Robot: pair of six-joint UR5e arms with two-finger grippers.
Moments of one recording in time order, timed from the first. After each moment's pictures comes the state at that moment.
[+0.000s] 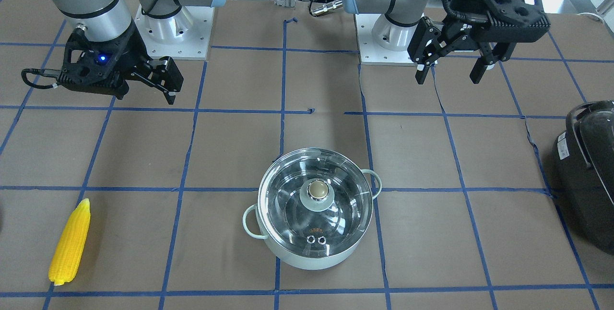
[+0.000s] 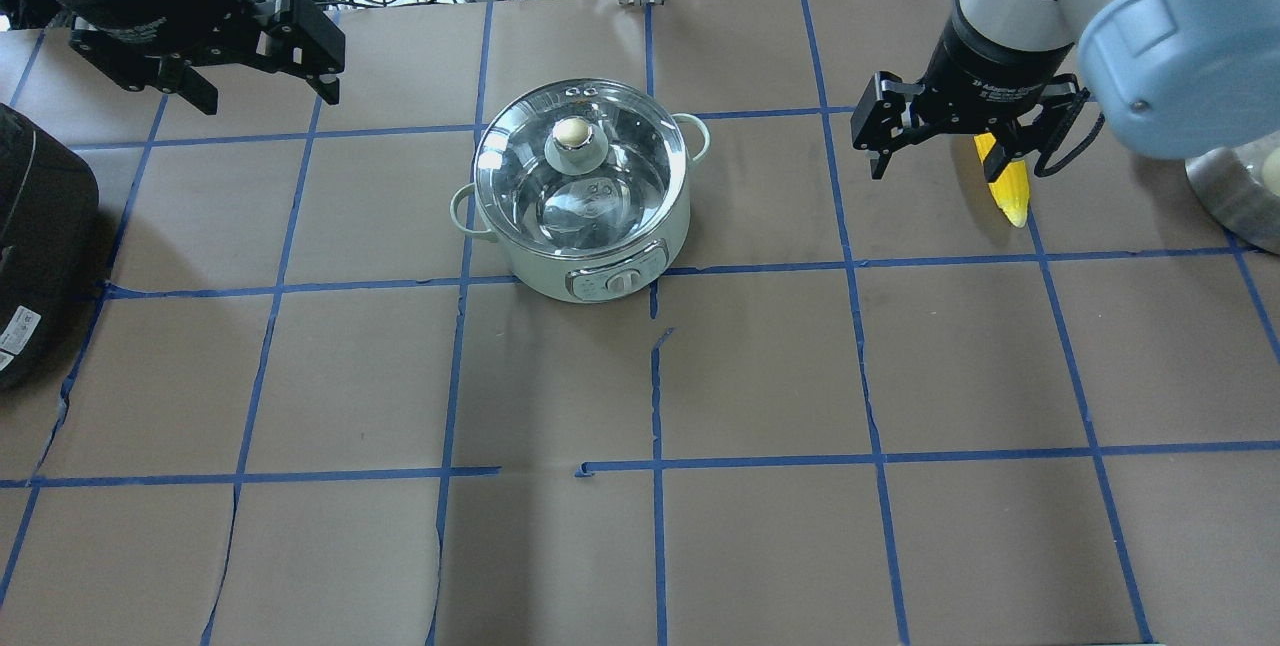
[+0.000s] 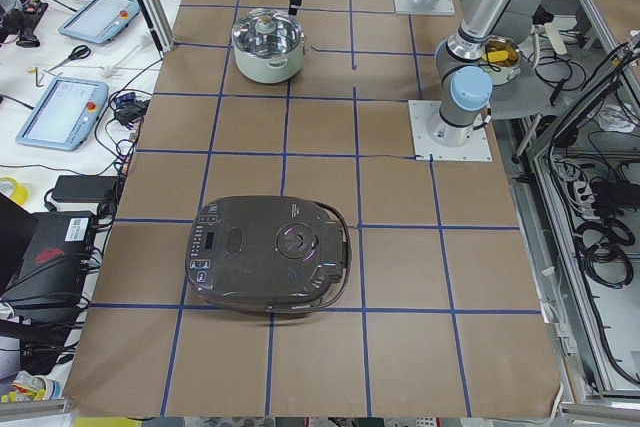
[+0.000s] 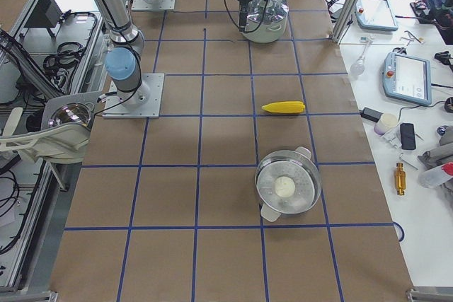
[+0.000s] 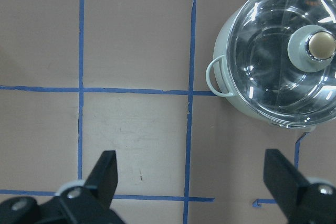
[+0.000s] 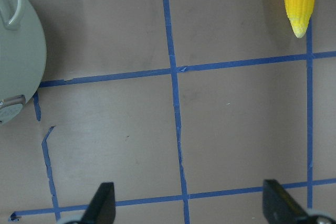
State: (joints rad) left arm -1.52 -1.51 -1.53 -1.48 1.58 0.00; right arm 1.57 -1.57 1.64 -1.65 -1.58 0.10
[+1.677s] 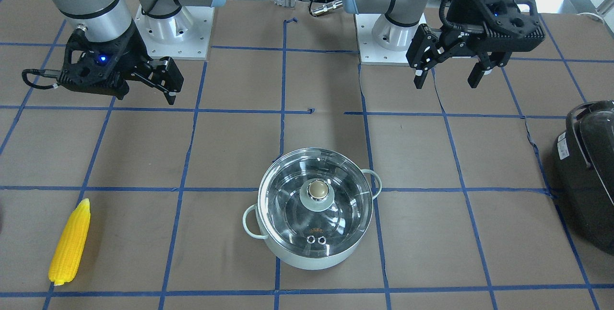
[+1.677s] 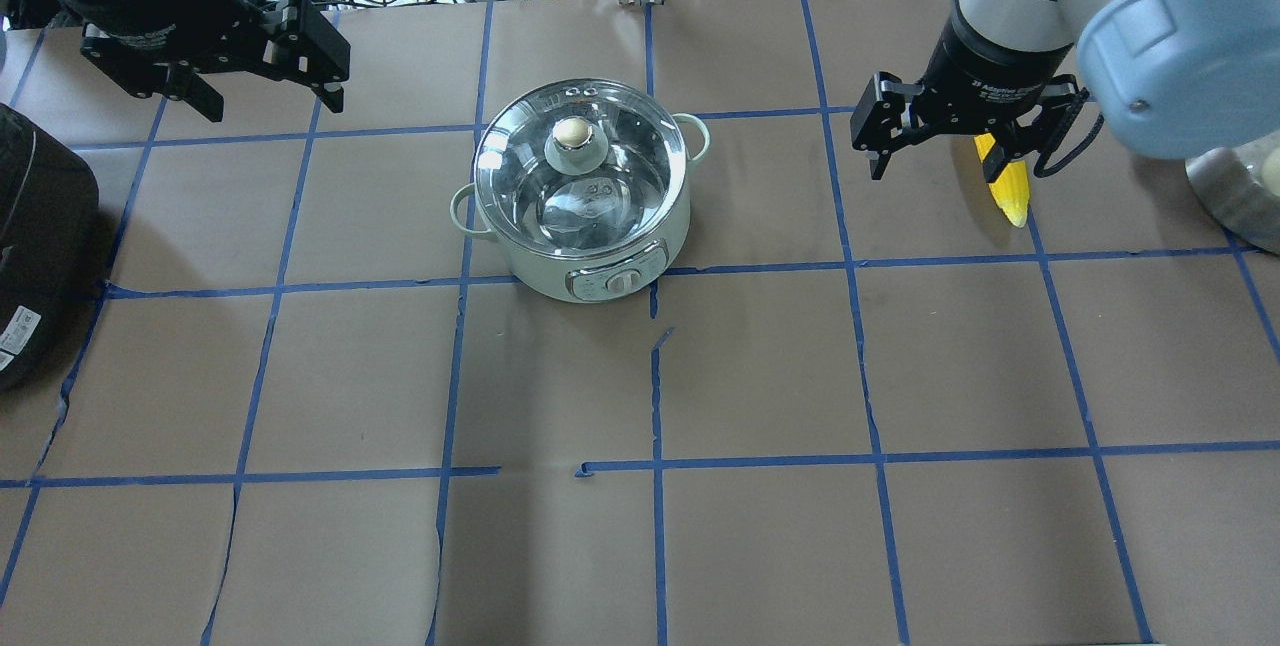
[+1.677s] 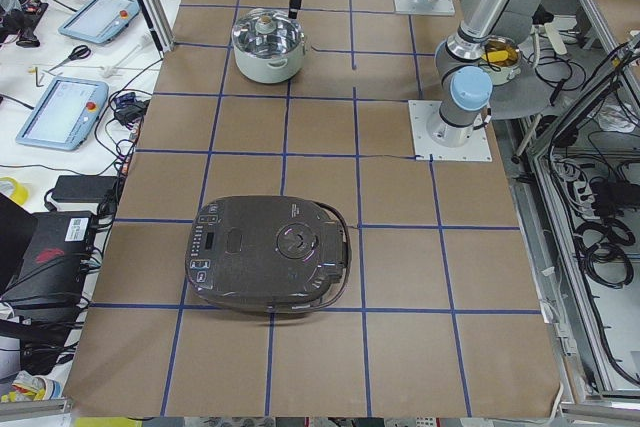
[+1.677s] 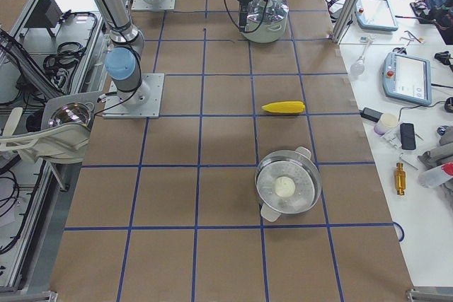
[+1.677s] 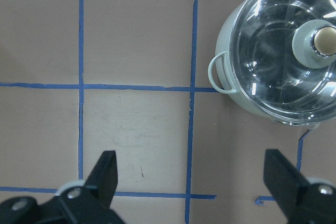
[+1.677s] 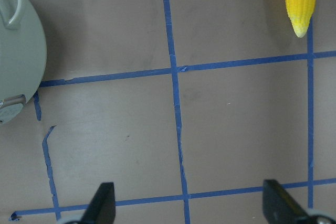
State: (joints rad) left arm -1.52 -1.52 -1.54 -1.48 1.58 0.00; right arm 1.57 -1.57 1.64 -1.65 -1.58 0.10
